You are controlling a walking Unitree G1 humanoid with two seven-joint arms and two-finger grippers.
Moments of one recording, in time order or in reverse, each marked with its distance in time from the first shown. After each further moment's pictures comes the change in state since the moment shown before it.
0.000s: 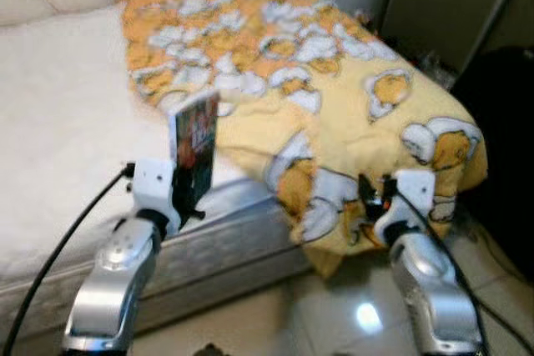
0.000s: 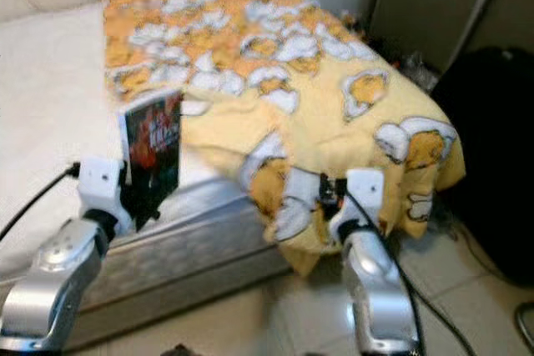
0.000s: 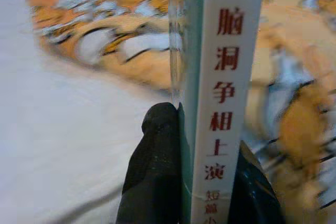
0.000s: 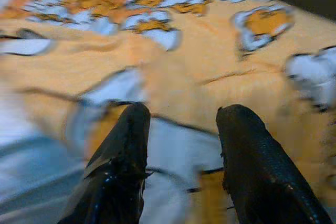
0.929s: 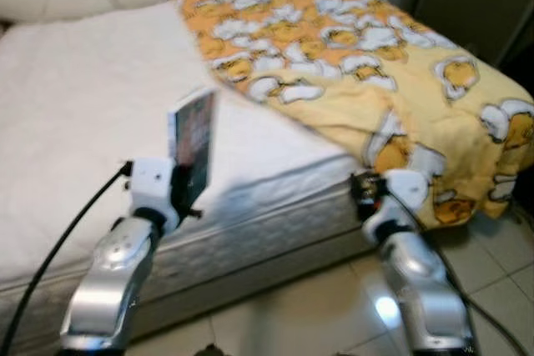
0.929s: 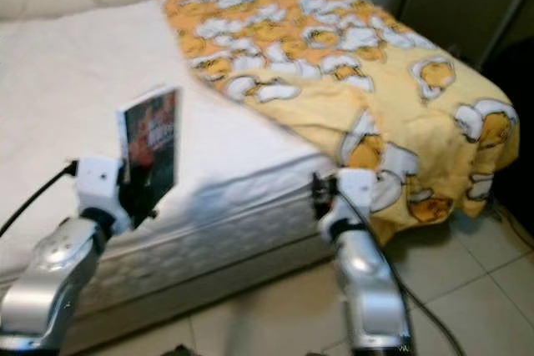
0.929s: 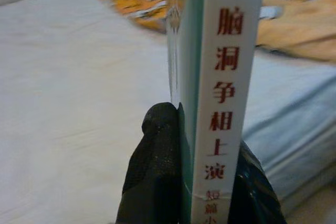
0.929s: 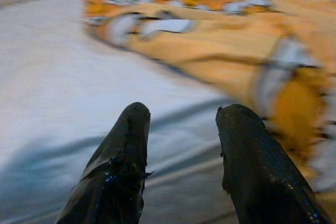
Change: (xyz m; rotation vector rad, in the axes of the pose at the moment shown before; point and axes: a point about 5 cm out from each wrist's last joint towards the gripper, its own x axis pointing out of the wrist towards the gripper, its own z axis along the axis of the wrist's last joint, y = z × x) left arm 0.001 0.007 0.002 0.024 -0.009 0.011; right arm 0.005 0.015 -0.004 -0.001 -0.008 0.059
